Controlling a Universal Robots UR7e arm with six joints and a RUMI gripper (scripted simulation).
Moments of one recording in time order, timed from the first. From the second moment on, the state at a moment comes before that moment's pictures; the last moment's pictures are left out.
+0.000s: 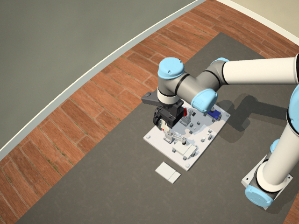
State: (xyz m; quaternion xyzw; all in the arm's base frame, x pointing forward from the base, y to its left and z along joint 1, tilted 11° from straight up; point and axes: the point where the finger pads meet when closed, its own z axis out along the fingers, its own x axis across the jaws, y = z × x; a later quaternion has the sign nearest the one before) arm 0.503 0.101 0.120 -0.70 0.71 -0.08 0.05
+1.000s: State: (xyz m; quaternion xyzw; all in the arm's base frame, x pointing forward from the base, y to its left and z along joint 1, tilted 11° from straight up) arm 0.482 0.102 0.127 -0.70 0.71 -0.08 0.05
